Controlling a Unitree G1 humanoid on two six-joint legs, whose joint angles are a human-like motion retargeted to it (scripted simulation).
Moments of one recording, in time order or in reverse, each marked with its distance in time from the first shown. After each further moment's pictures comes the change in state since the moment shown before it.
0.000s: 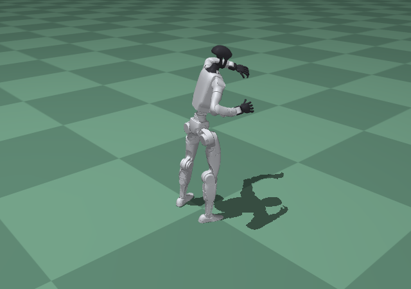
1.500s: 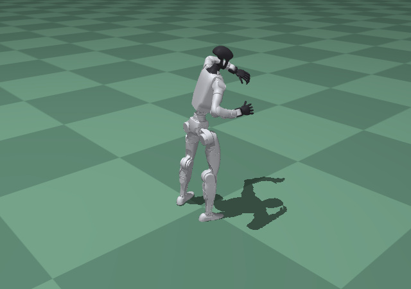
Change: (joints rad) left arm 0.002 0.000 -0.072 -0.237 0.037 -0.038 0.076; right arm -0.009 -0.038 0.022 0.018 0.008 0.005 -0.033; waist 0.004 0.039 0.013; left_leg -0.023 0.001 -0.011 0.014 0.021 -0.006; right_leg -0.008 -0.004 -0.004 -0.003 0.002 0.000
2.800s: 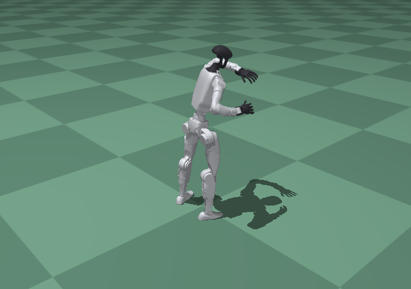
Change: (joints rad) left arm -0.313 -0.275 0.000 -0.361 -0.038 0.013 0.187; right arm 0.006 0.018 -0.013 0.003 -0.028 0.011 0.002; waist -0.033 -0.023 -0.008; left_leg -0.028 0.042 -0.042 -0.069 0.045 -0.016; right_leg -0.020 0.055 -0.061 -0.026 0.022 0.000
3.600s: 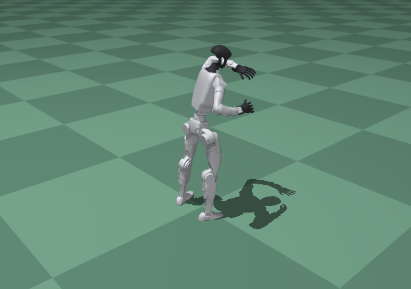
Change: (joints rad) left arm -0.019 0.073 0.000 -0.039 -0.006 0.006 0.005; right arm 0.008 -0.009 0.006 -0.005 0.027 0.001 0.018; waist 0.039 0.007 -0.021; left_leg 0.010 -0.005 -0.018 0.000 -0.006 0.002; right_leg 0.009 -0.010 -0.012 0.023 -0.019 0.000
